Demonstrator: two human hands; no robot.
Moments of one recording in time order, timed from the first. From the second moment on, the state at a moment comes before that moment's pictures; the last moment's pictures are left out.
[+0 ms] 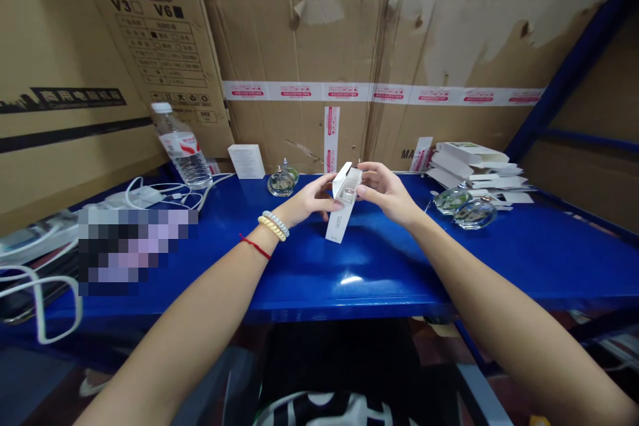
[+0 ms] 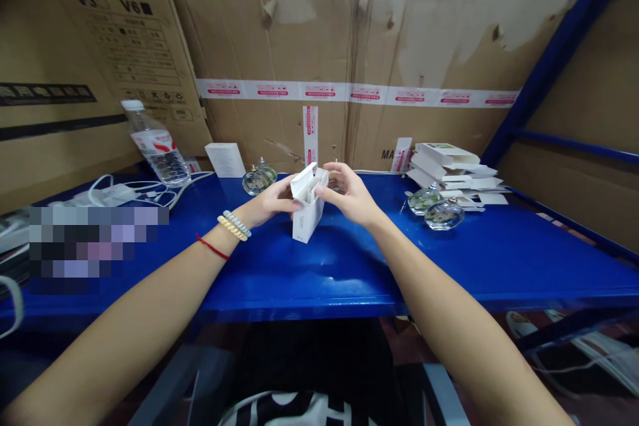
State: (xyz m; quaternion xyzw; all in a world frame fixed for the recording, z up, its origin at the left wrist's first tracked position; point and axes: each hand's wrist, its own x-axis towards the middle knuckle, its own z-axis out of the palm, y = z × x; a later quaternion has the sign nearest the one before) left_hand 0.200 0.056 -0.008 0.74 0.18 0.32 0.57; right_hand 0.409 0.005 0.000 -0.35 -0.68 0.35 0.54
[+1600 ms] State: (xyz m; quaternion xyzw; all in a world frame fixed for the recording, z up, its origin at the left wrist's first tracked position) left_hand 0.227 0.037 -0.003 0.62 0.20 0.42 0.64; right_hand 0.394 0.011 -0.008 -0.40 -0.59 0.34 0.61
